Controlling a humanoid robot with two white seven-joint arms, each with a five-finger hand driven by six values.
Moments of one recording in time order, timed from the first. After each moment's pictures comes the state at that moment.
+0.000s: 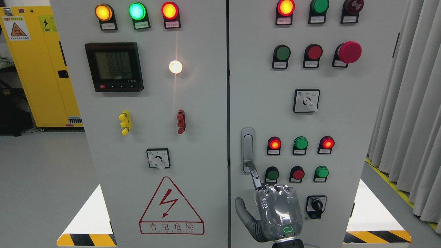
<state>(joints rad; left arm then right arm) -0.04 -0.11 -0.08 0.00 0.15 -0.04 0.10 -0.29 0.14 0.27 -1.68 1.57 0.08 -0.21</state>
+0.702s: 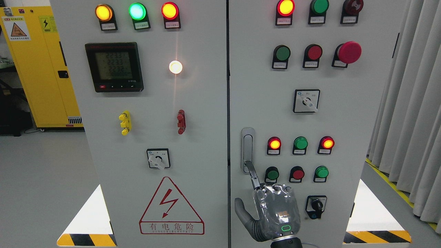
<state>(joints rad) -0.04 -0.11 -0.08 0.00 0.15 -0.04 0.10 -0.30 0.14 0.27 -1.66 1.57 0.08 -0.20</state>
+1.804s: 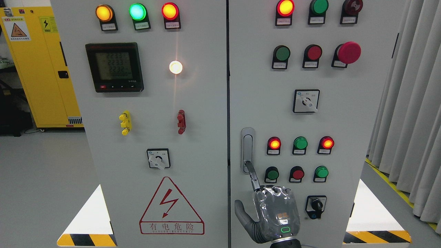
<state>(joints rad) -0.04 -0.11 -0.08 0.00 0.15 -0.04 0.10 -0.29 0.14 0.27 -1.65 1.57 0.09 -0.19</state>
